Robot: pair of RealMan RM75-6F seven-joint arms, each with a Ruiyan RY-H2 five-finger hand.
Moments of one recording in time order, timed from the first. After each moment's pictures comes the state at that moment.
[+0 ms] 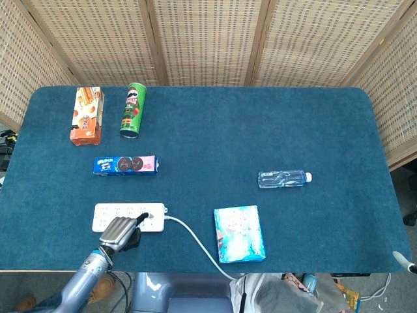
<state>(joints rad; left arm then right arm) -0.43 -1.47 -0.03 -1.82 1.05 0.98 0.43 -0.09 -1.08 0.04 -1.30 -1.62 1.76 0.40</state>
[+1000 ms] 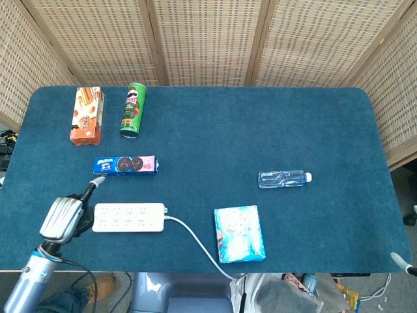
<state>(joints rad) -0.27 -1.17 0.00 -1.87 1.49 1.38 0.18 -0.09 -1.08 0.03 -1.31 -1.64 1.78 0.38</state>
